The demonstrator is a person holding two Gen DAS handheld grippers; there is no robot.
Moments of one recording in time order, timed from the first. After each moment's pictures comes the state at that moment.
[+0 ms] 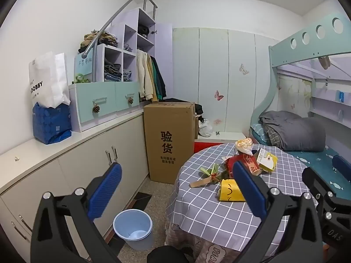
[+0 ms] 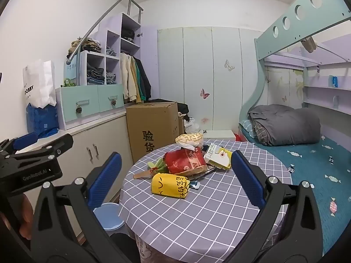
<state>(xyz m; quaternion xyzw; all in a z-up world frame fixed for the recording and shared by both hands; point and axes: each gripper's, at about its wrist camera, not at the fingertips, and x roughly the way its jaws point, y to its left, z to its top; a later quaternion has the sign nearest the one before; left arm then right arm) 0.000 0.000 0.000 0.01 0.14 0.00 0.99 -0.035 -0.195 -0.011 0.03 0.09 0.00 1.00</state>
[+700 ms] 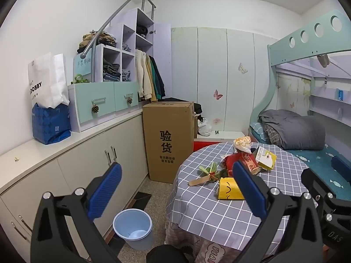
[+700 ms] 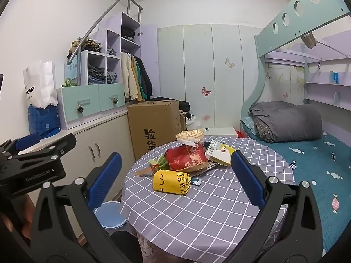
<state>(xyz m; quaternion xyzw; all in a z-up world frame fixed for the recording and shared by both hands) -0.003 -0.009 0.001 0.02 0.14 0.00 0.99 -0.037 -0.198 -0.013 0.04 0.10 0.01 0.99</state>
